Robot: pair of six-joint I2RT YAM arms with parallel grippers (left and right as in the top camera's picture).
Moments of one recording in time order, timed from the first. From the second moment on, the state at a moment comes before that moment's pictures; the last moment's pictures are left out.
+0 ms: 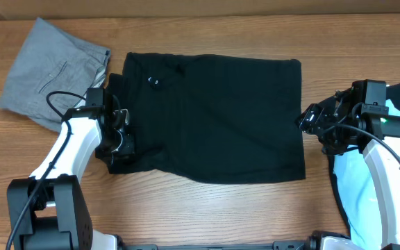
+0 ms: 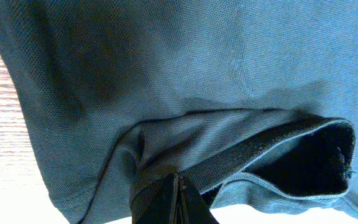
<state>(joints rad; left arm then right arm) 0.05 1.65 1.00 -0.88 0.16 -0.07 -0.14 1.34 1.06 -0.95 -0.32 0.41</state>
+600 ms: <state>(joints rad) 0.05 1.64 1.12 -1.13 0.07 -0.05 -0.14 1.34 1.06 -0.94 -0.32 0.41</state>
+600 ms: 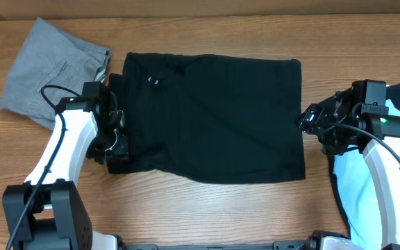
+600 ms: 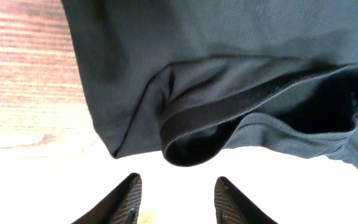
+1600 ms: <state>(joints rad) 0.05 1.64 1.02 -1.01 0.07 -0.07 -0.14 1.34 1.06 -0.94 -0.32 0.41</state>
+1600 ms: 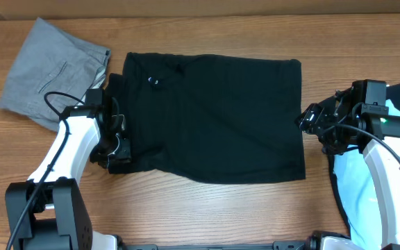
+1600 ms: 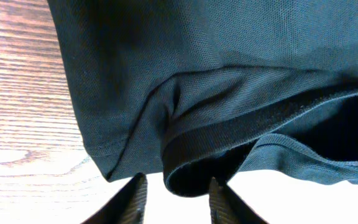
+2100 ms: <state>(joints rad) 0.05 1.64 0.95 -0.95 0.06 -0.07 -0.14 1.34 1.06 -0.94 -0.32 0.41</state>
